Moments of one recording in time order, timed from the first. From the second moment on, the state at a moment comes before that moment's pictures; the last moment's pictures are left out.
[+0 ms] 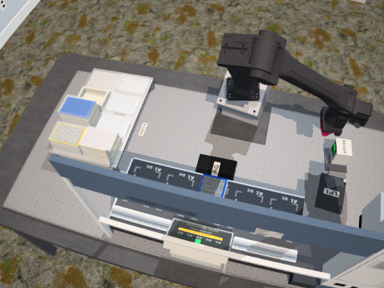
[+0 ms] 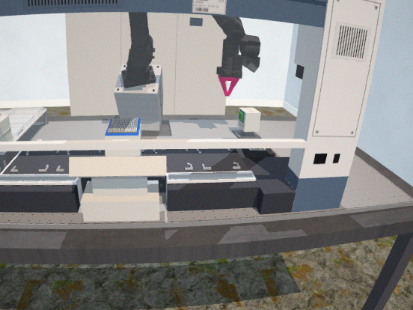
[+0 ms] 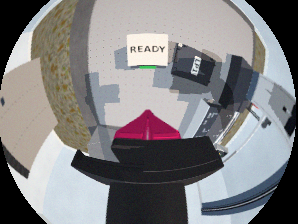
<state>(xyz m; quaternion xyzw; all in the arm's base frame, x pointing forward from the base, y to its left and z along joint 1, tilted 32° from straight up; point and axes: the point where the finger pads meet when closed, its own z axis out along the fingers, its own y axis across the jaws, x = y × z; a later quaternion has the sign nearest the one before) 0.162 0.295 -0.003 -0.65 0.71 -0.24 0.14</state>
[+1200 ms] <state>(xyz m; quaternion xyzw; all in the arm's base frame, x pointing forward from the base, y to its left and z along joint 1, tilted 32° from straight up) 0.189 0.287 -0.048 -0.65 0.71 -0.24 0.14</state>
